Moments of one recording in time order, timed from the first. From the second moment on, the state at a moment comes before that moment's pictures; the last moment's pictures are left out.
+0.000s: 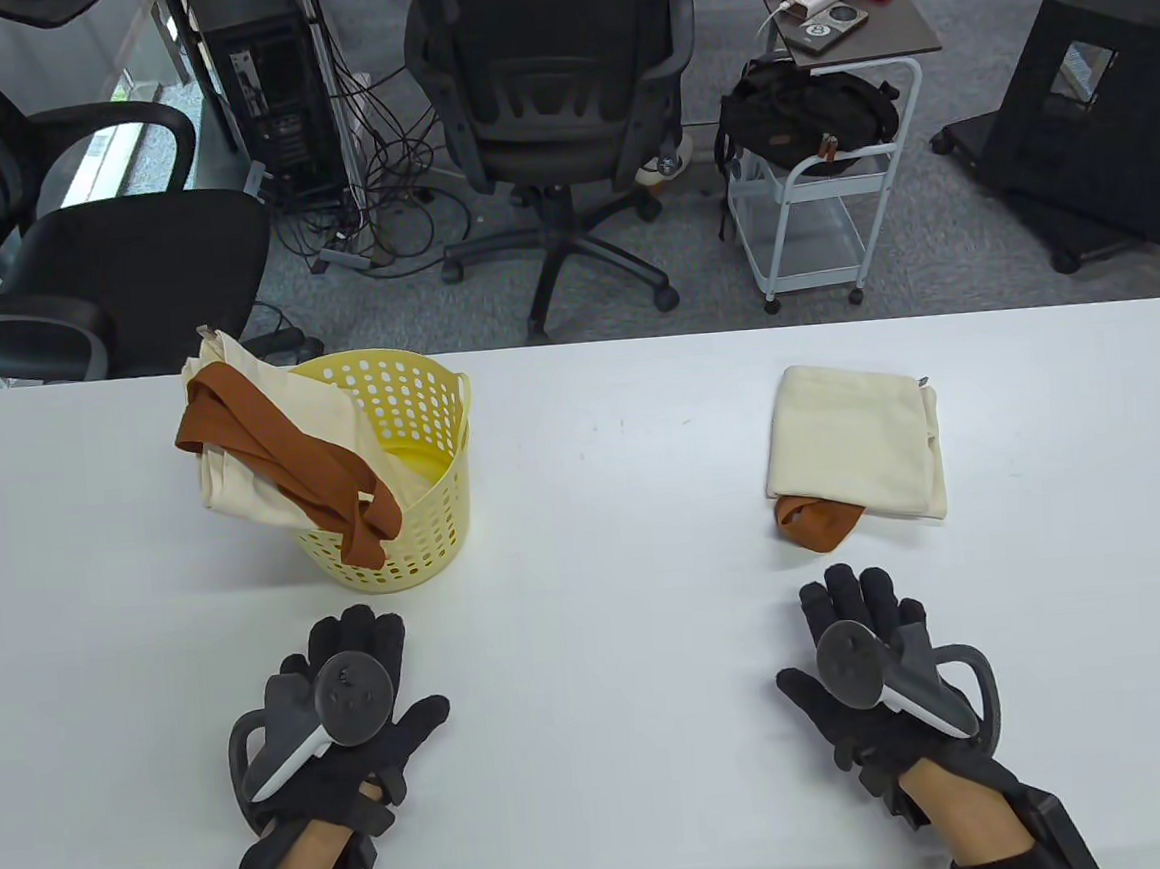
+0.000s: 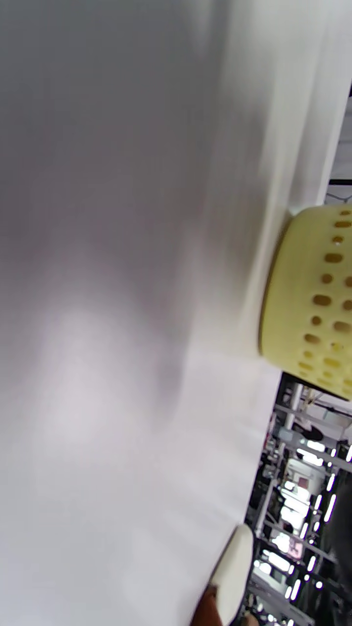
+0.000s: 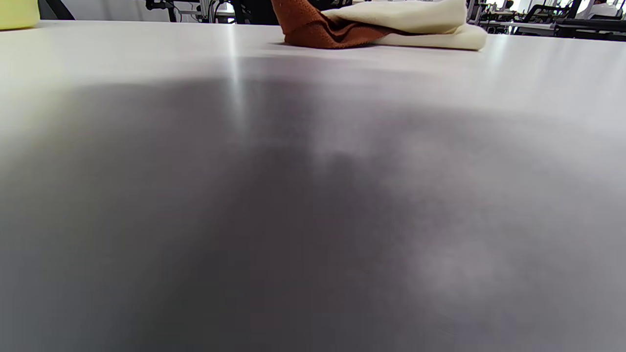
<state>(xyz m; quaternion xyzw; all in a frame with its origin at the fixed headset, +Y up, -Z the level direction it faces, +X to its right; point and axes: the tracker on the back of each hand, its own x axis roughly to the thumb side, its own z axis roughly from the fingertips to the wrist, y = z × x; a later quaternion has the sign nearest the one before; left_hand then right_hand) -0.263 -0.741 -0.254 -0.13 -0.04 0.09 0.99 0.214 -0.776 -0.258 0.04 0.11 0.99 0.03</state>
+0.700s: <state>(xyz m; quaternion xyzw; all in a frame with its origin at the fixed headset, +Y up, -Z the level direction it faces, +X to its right) -0.342 -0.629 -0.279 0.15 0.18 0.33 0.91 0.214 -0.775 -0.257 0.04 0.11 0.99 0.04</state>
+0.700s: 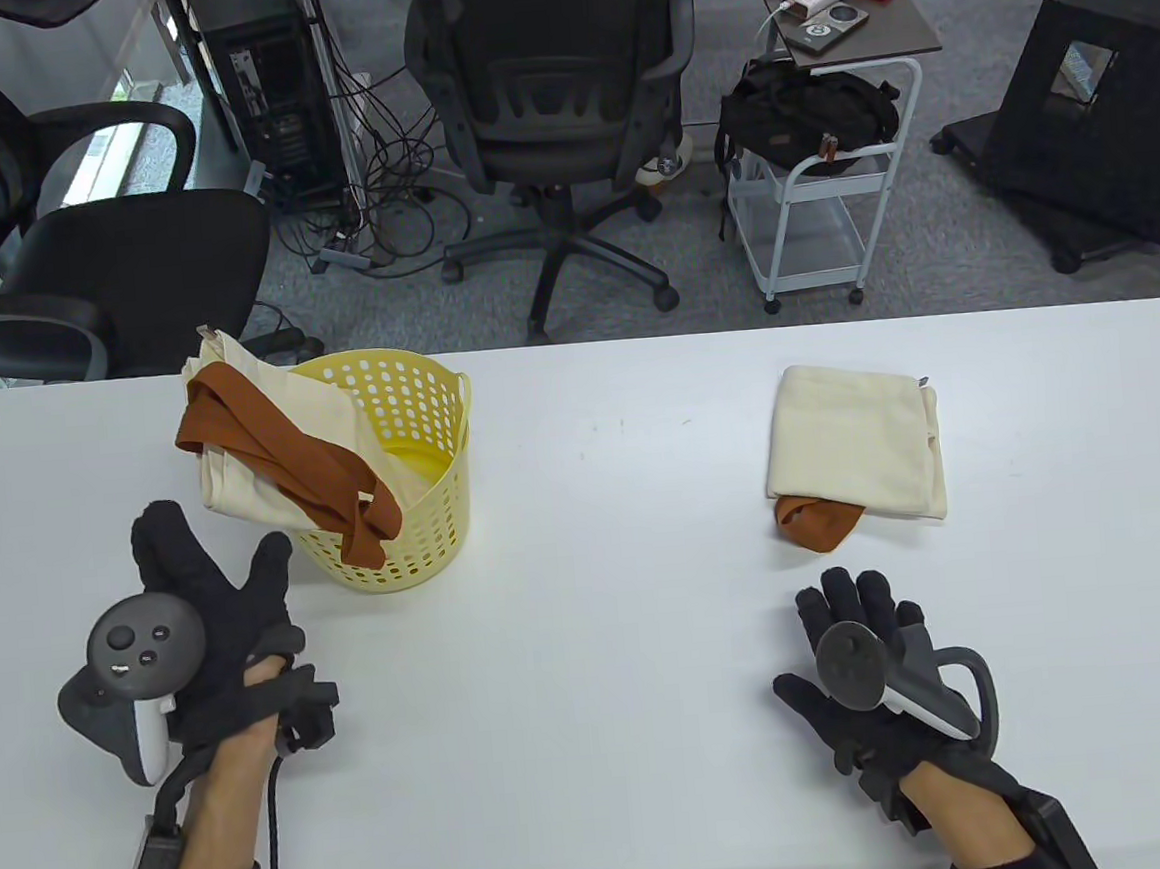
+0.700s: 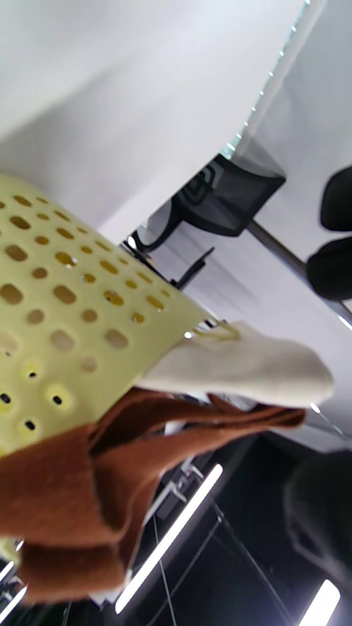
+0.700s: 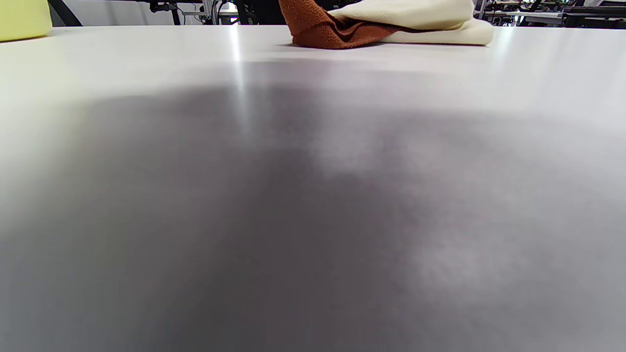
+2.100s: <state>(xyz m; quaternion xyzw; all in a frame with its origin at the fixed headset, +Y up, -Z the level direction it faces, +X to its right) -0.298 -0.552 -0.306 0.31 0.08 0.45 0.84 0.225 -0.763 -0.261 0.04 0.08 0.99 0.05</state>
